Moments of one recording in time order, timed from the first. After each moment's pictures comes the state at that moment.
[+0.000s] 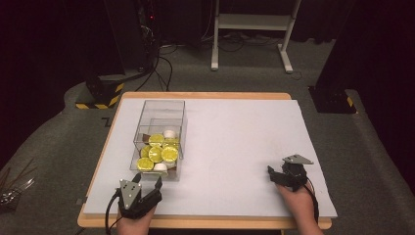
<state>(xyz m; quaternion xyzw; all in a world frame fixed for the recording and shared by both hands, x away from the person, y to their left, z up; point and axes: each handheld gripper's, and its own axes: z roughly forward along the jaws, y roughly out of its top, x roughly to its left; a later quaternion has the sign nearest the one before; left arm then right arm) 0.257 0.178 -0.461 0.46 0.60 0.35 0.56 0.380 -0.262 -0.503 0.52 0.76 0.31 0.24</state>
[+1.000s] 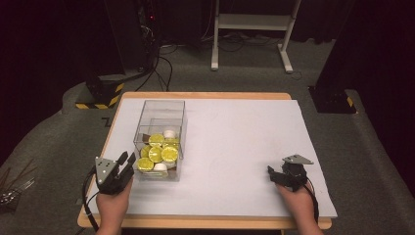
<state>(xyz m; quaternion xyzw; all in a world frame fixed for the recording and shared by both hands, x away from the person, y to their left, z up) 0.310 0.243 -0.444 0.43 0.59 0.36 0.57 0.380 -0.262 -0.503 0.52 0.76 0.31 0.24</state>
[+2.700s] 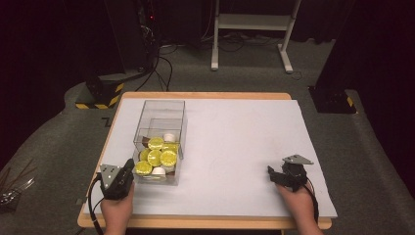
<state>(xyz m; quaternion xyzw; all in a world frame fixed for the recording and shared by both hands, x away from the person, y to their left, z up) 0.301 0.237 -0.465 0.42 0.62 0.37 0.55 0.379 -0.262 -0.503 0.52 0.76 0.31 0.24</state>
